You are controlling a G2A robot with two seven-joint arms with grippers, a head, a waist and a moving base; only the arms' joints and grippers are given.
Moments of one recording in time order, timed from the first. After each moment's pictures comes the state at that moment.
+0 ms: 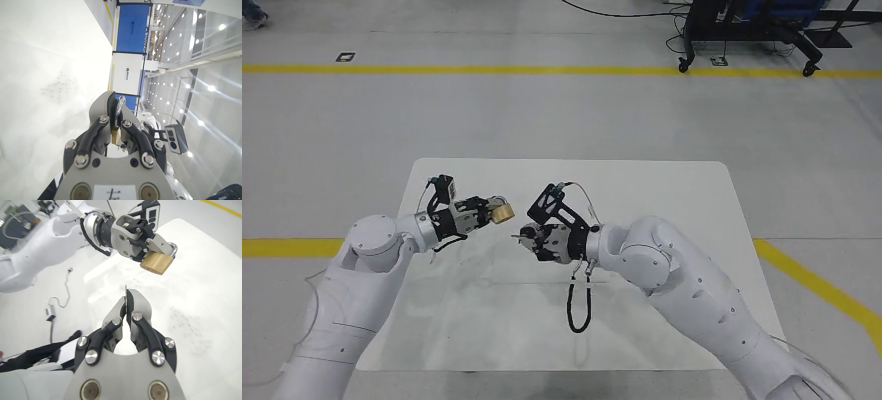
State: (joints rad) left arm 1.09 -1.01 -1.25 -1.38 -0.52 0.16 -0.91; right arm -1.03 -1.23 0.86 -1.81 -0.74 -0.18 0.83
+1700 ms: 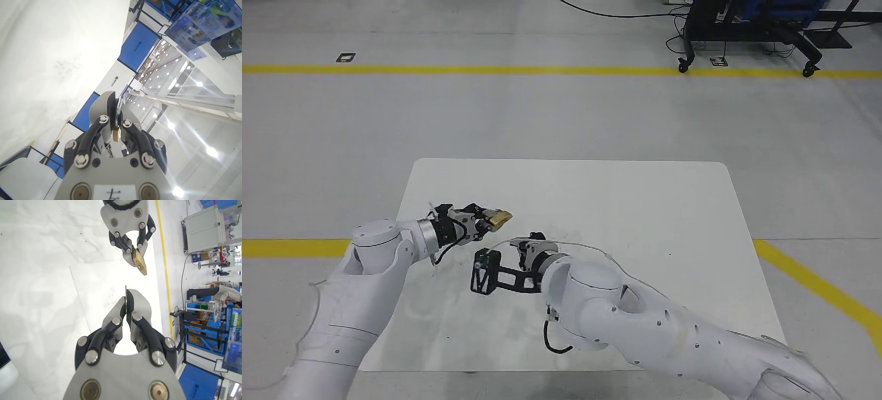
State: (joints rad) left arm 1.10 -1.02 -1.26 -1.34 -0.73 0.60 -0.77; right arm -0.89 -1.34 0.50 -1.91 -1.57 -0.31 1.14
